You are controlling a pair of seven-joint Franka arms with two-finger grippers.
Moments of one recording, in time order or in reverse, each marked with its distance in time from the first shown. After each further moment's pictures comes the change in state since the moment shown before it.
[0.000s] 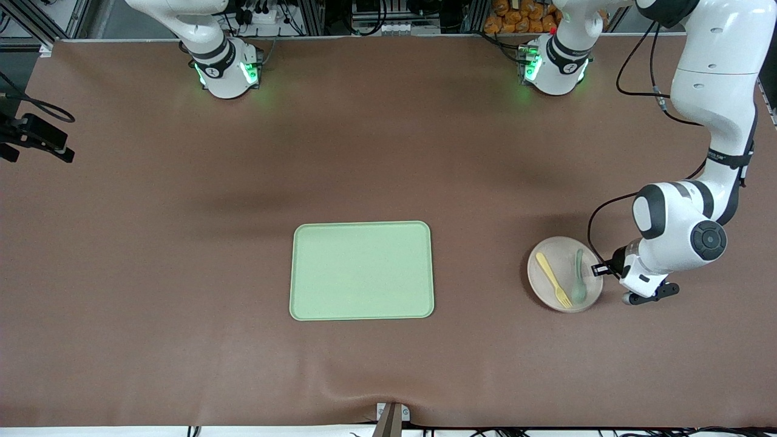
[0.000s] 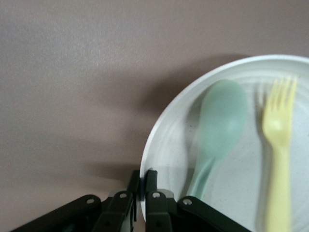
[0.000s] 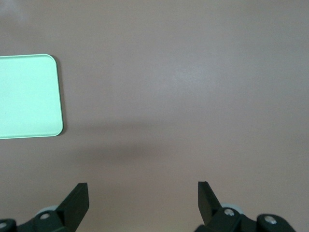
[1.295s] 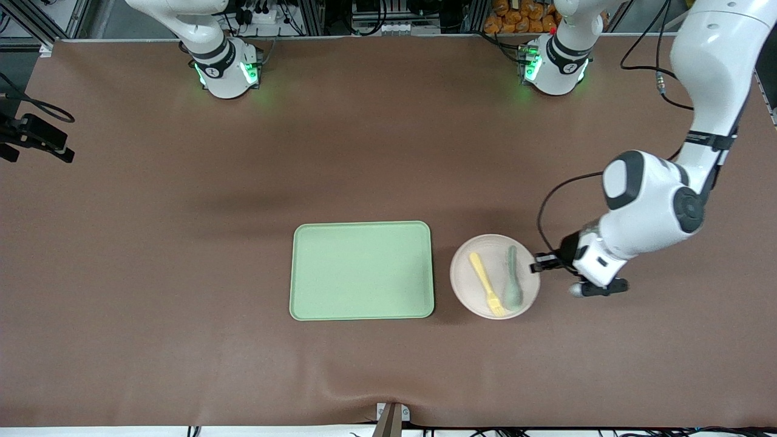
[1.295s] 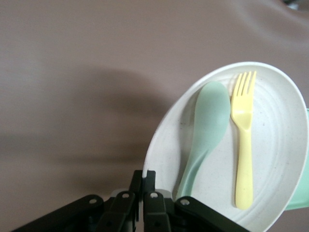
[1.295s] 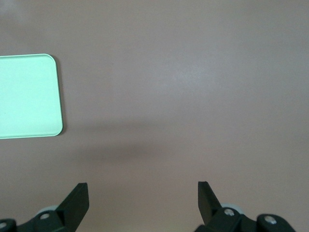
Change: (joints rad) left arm 0.189 -0.088 -0.582 0.042 -0.007 -0.025 -0.210; right arm -0.001 0.001 0.000 0.000 0.000 0.000 0.000
